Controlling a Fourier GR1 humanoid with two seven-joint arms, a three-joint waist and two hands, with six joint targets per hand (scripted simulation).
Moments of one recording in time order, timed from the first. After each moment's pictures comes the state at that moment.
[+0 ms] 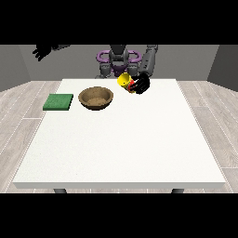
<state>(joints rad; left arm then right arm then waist) -0.53 0.06 -0.02 -0.68 -0.35 0.50 -0.43 -0.17 -0.36 -0.37 -1.43 -0.39 0.28 0.06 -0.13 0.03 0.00</state>
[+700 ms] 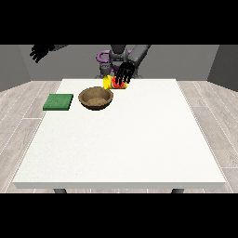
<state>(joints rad) -0.83 0.02 -0.39 -0.51 -0.94 0.57 0.22 -0.17 -0.40 -0.40 -1.22 -0.41 0.38 0.01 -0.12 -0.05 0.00</state>
